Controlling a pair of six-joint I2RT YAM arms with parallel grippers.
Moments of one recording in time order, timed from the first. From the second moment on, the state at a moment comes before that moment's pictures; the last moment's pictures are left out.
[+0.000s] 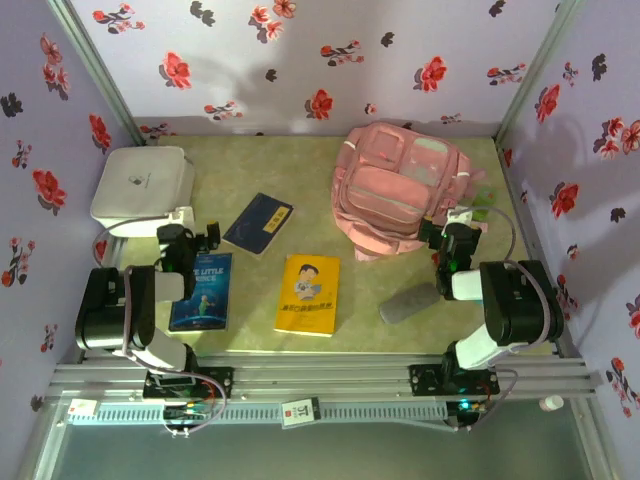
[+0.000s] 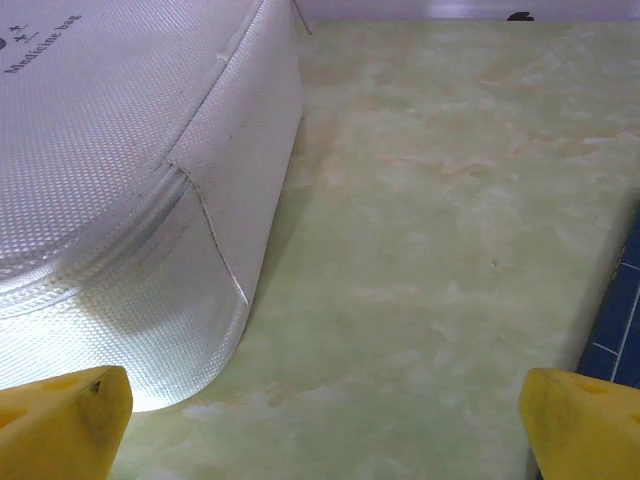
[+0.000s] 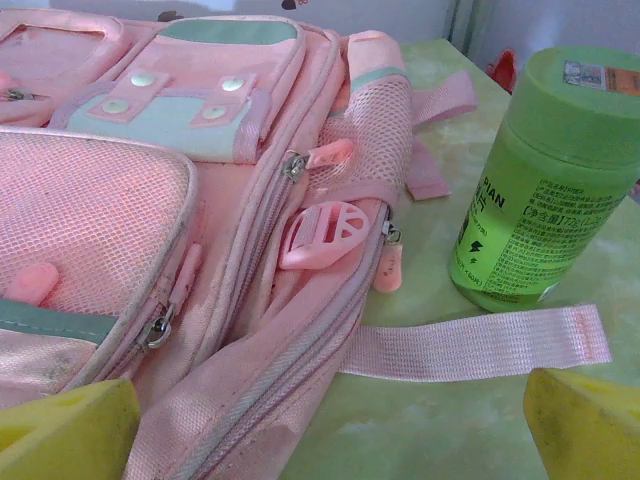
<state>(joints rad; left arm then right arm) 0.01 1.53 0.38 0.76 -0.09 0.01 0.05 1.55 0.36 0.81 0.24 0.09</state>
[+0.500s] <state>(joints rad) 0.01 1.53 0.38 0.76 -0.09 0.01 0.04 1.55 0.36 0.81 0.23 0.09</state>
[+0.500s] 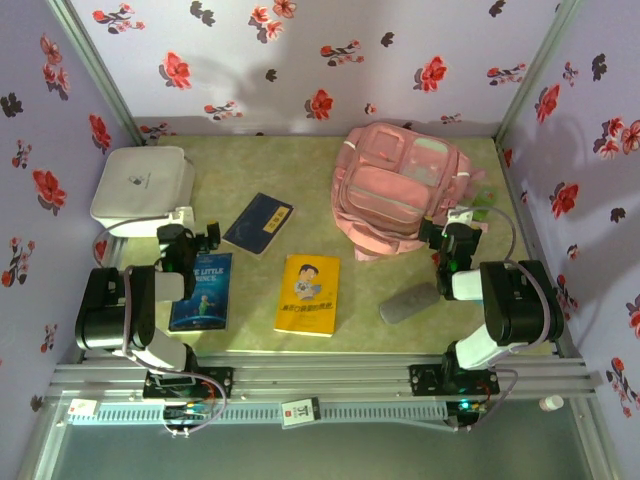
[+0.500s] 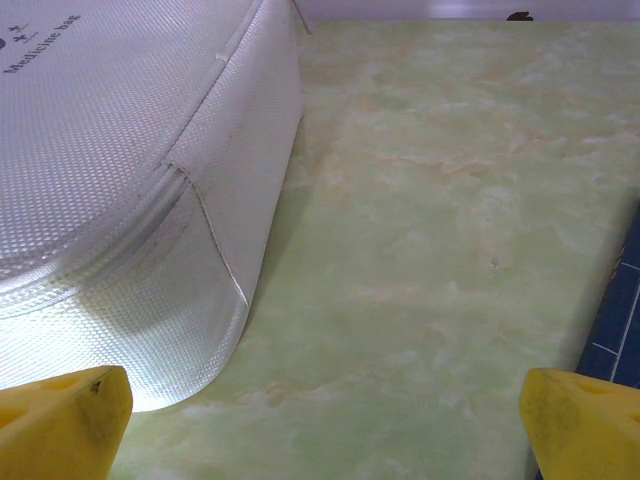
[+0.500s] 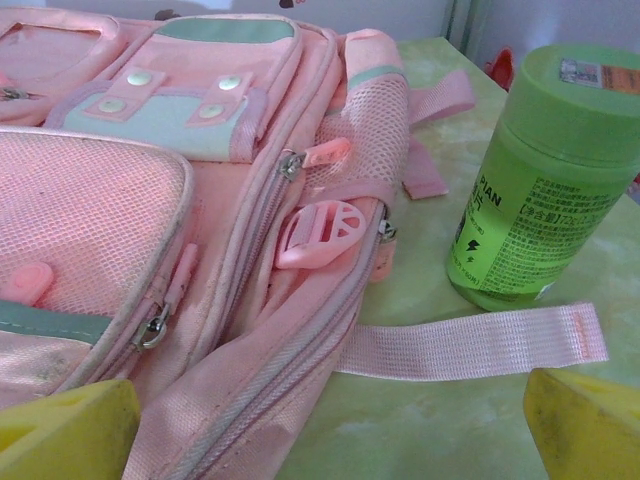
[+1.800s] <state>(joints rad) -0.01 1.09 0.64 0.16 -0.13 -0.43 0.03 1.54 1.01 -0.11 0.08 0.49</state>
